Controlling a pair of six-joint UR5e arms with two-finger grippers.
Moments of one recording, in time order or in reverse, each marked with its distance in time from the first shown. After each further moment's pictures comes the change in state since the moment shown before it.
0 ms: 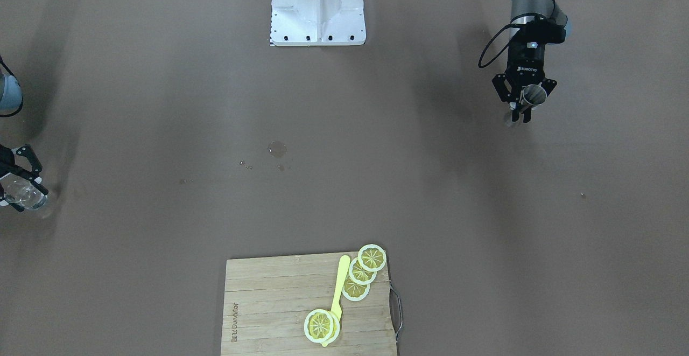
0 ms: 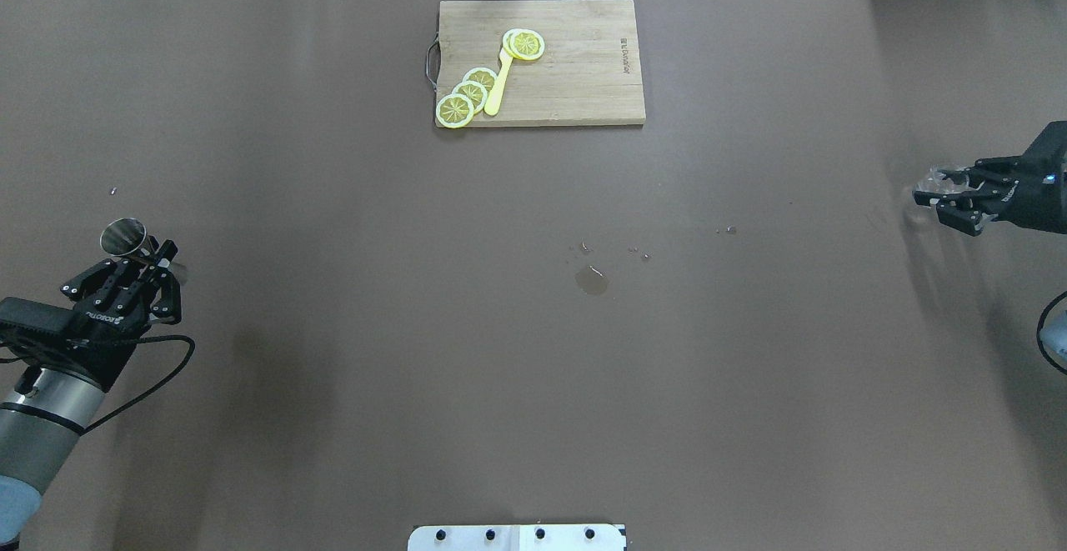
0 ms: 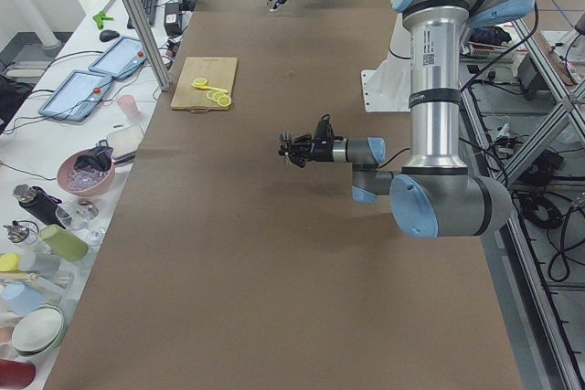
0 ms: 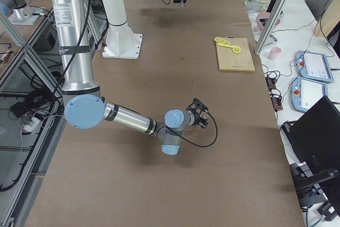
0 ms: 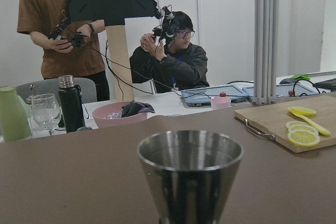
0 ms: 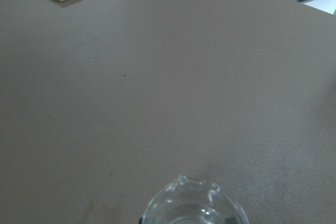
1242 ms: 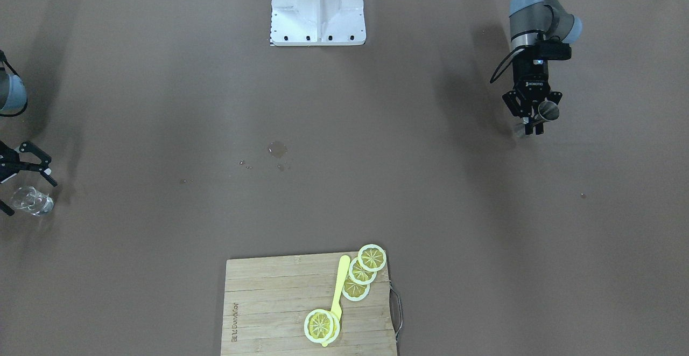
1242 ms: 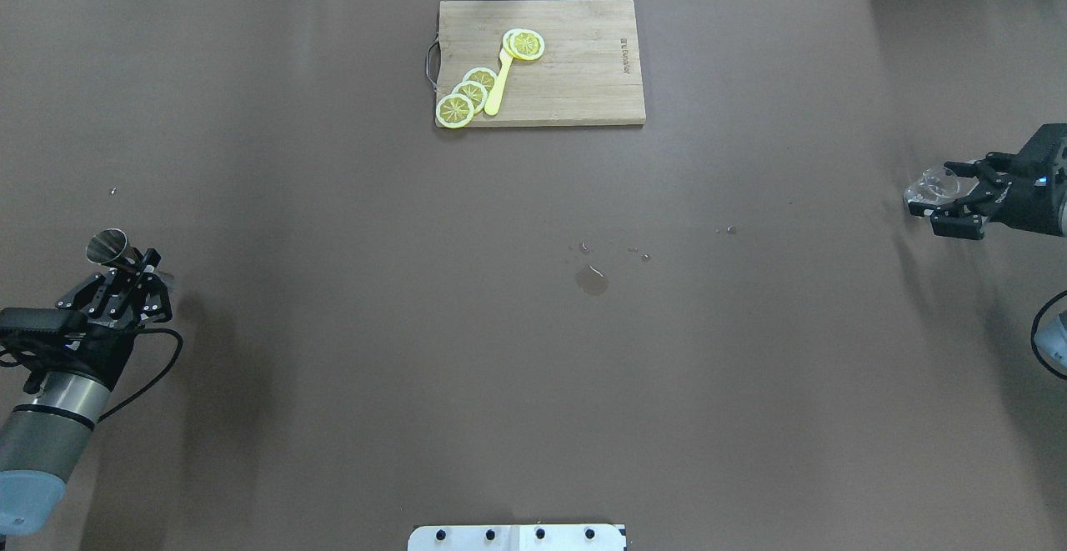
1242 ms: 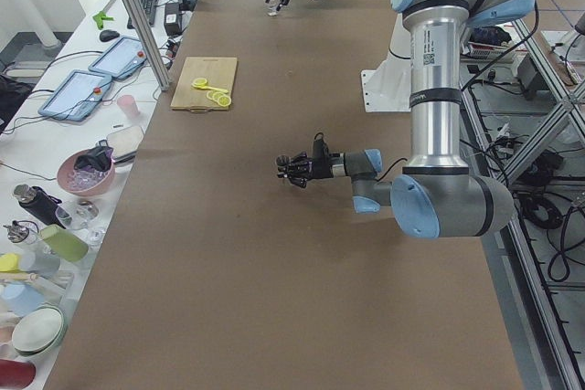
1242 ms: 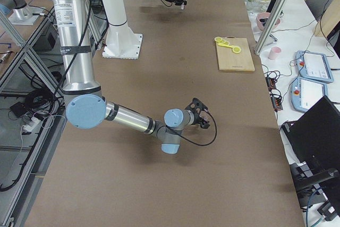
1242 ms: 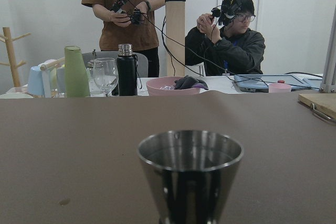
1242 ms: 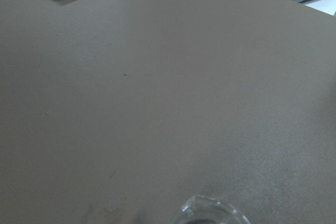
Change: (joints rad) left arm 0.000 0.009 0.077 0.203 0.047 -0.363; right arm -0.019 0.001 -0.001 0.002 -0.032 -0.004
